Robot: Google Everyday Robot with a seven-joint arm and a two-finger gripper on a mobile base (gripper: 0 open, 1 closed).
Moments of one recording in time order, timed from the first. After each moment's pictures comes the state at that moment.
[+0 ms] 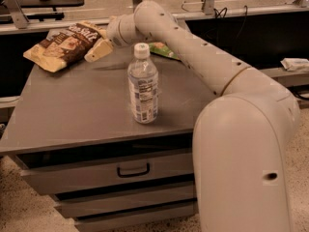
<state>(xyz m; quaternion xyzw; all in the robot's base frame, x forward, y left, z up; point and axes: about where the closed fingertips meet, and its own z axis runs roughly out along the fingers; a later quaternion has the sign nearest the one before) 0.821 0.181 0.887 -0.53 0.64 0.16 0.53</state>
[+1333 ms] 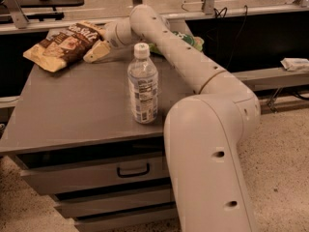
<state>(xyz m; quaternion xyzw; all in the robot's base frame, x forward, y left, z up) 0.861 0.201 0.851 -0.53 0.66 0.19 0.51</state>
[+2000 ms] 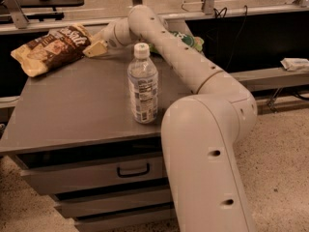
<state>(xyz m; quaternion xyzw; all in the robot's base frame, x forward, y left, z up) 0.865 0.202 0.848 -0.52 0.66 0.19 0.51</state>
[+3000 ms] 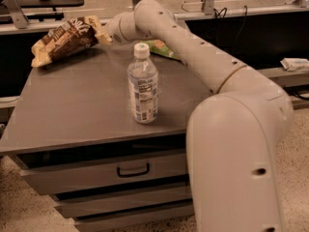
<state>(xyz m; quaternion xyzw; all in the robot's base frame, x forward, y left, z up) 0.838 0.182 0.890 -0.51 0.65 0.16 0.53</state>
